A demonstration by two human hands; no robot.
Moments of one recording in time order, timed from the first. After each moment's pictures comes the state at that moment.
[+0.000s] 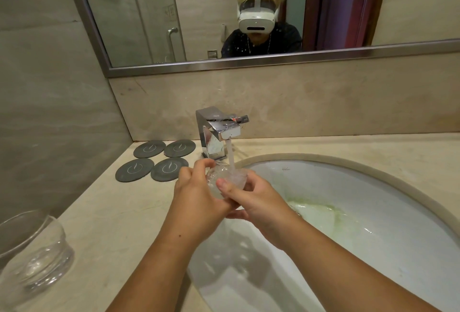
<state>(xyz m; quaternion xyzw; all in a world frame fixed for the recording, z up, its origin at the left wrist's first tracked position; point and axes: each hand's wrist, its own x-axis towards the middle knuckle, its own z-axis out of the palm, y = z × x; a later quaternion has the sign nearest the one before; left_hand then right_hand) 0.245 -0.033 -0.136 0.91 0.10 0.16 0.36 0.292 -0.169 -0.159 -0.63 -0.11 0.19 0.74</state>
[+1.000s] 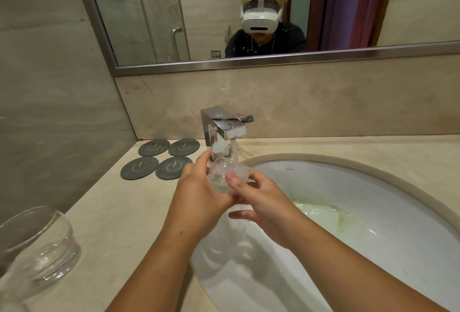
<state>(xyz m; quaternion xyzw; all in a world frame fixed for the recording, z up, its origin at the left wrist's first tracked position) 0.247 -0.027 -0.134 0.90 0.08 0.19 0.38 0.293 -0.169 -0.157 -0.61 -0.09 0.20 0.76</state>
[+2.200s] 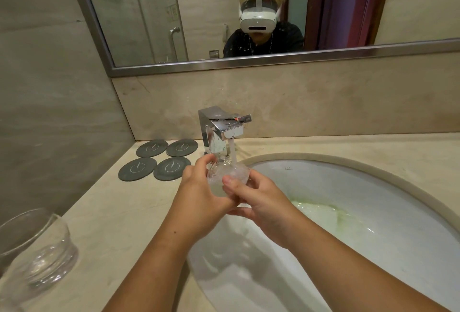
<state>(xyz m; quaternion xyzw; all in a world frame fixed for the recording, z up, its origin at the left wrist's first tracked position) 0.245 -0.026 -0.134 0.90 0.07 0.16 0.40 0.289 -0.171 -0.153 -0.59 -0.13 0.21 0.77</state>
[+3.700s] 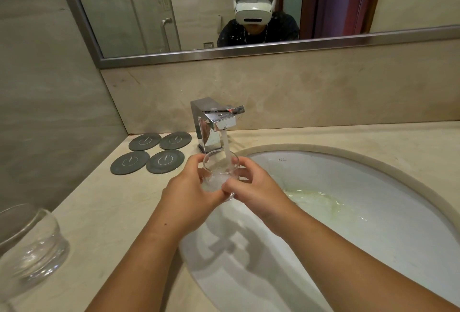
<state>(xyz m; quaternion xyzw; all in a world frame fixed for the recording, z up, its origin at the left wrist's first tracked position) 0.245 -0.020 -0.136 0.93 0.08 0.13 0.35 0.296 -0.175 -0.161 -0.71 -0.12 0.15 0.68</state>
